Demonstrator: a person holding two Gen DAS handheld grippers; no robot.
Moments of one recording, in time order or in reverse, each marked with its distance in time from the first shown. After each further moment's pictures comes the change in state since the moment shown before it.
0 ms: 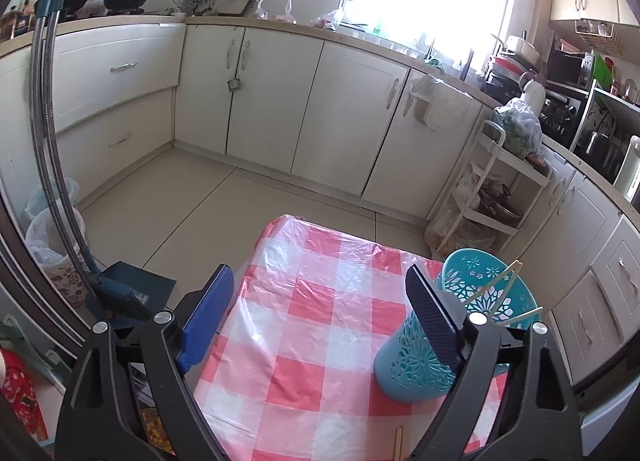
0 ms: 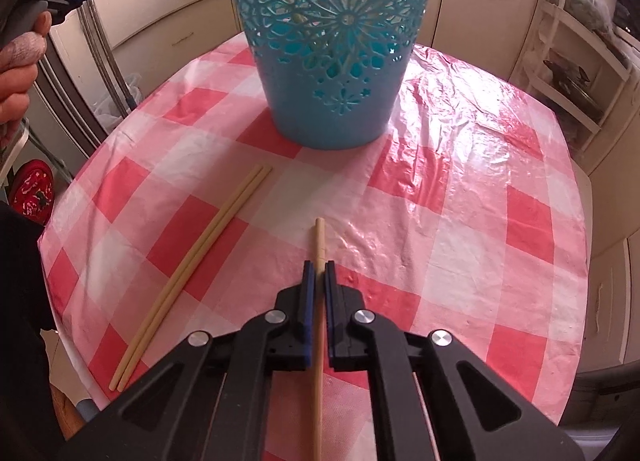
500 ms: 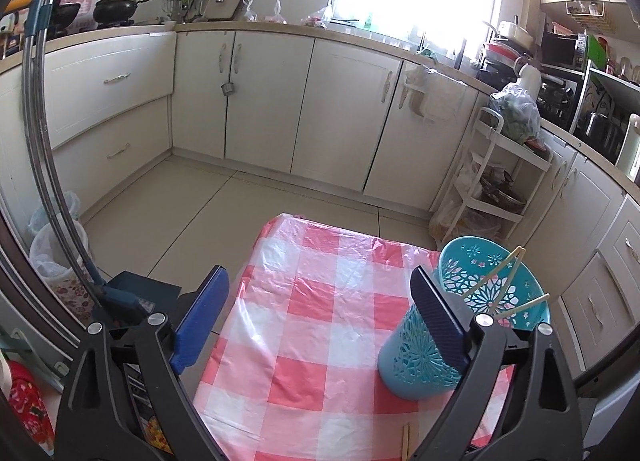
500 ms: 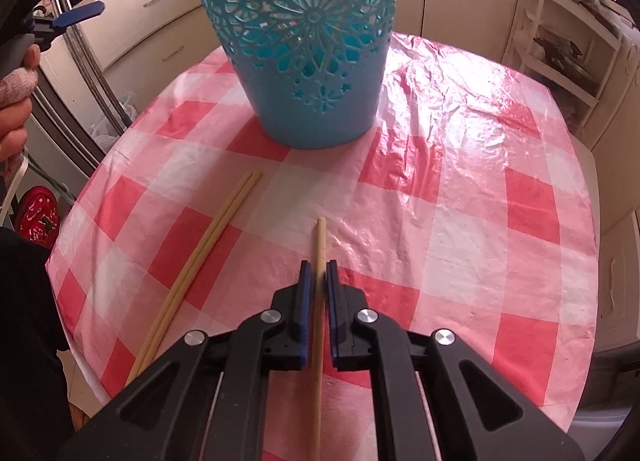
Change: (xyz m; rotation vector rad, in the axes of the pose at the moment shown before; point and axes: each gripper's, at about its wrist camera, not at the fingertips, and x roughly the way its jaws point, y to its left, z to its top) left arm 0.003 -0.012 -0.004 0.054 0.004 0.014; right arm 0.002 -0.006 -0.001 0.068 -0.008 0.021
